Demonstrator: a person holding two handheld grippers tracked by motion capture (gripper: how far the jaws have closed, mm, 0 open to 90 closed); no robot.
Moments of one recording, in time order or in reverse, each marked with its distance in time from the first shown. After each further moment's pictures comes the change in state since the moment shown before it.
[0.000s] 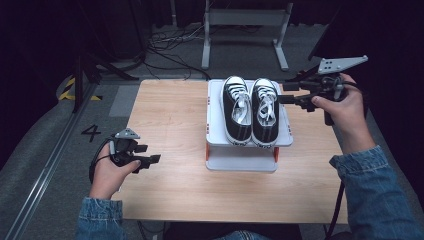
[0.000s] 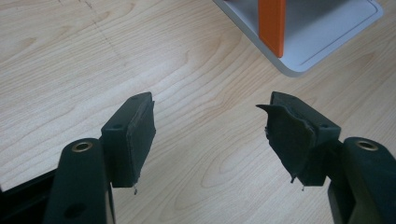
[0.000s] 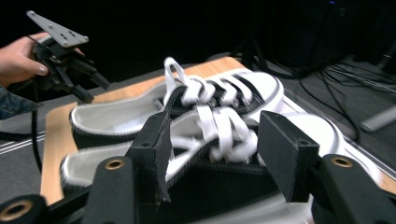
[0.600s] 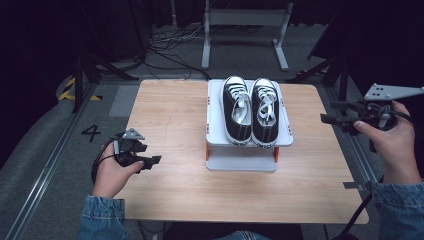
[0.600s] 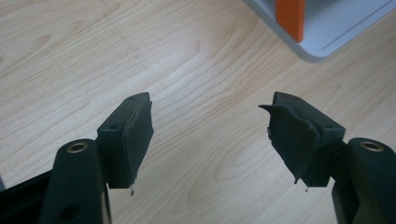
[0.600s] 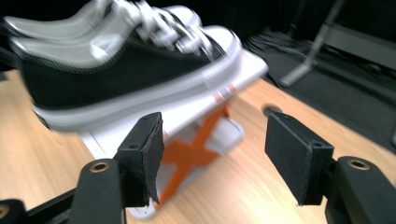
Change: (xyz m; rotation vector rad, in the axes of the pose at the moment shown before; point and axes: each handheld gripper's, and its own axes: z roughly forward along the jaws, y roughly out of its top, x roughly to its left) left arm -0.008 0.004 0.005 0.075 0.093 0.046; right arm 0.013 -0.070 -0.088 0.064 -0.299 0.070
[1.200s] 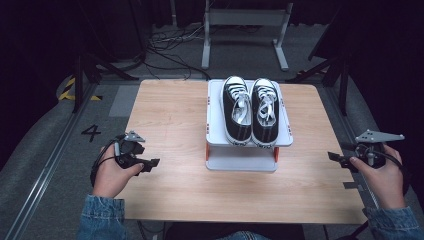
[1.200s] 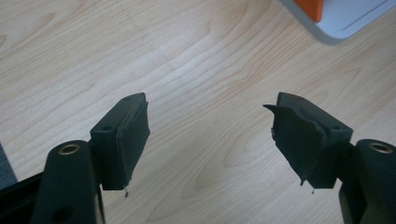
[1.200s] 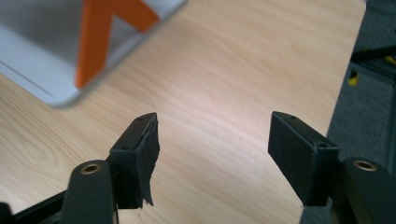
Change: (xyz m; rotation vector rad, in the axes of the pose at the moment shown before) left arm 0.004 -0.008 0.004 0.044 0.028 -0.007; right arm -0.009 -0.135 0.017 0.267 -0.217 0.131
